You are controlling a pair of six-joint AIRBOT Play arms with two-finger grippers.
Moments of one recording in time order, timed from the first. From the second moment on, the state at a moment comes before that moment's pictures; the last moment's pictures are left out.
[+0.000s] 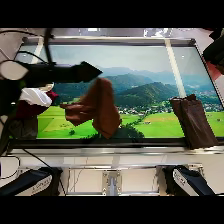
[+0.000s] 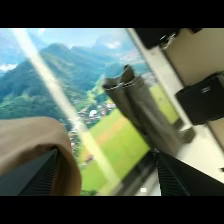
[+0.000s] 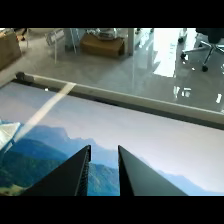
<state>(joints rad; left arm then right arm) -0.27 -1.16 1.31 0.63 -0.96 -1.21 -0.17 -0.90 1.79 -0.93 1.18 1.21</state>
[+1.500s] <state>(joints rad) -0.03 -1.24 0.82 1.24 -0.91 -1.71 0.54 -1.47 1.23 -1.21 0.92 1.25</state>
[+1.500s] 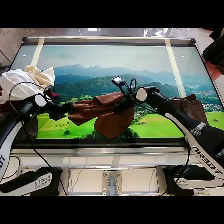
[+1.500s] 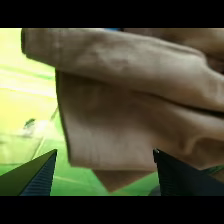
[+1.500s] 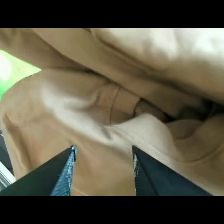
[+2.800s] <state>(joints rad) -0.11 -1.31 0.67 0.93 -0.68 -1.66 0.56 -1.55 1.25 -1.20 0.97 1.25</state>
